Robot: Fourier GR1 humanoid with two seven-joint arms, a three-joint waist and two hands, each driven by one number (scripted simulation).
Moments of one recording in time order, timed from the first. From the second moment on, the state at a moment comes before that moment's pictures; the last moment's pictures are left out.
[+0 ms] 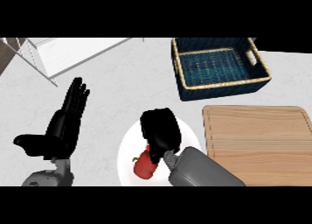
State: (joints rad) left arm -0.08 0.08 -0.09 -1.65 0.05 0.15 0.03; right arm -0.57 -0.01 0.78 -1.28 0.87 0.00 0.70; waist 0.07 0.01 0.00
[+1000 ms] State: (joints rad) left arm -0.01 0.10 -0.04 -1.69 0.06 0.14 0.02; right arm -0.81 -0.01 0.76 -1.90 0.72 -0.14 1.08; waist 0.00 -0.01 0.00
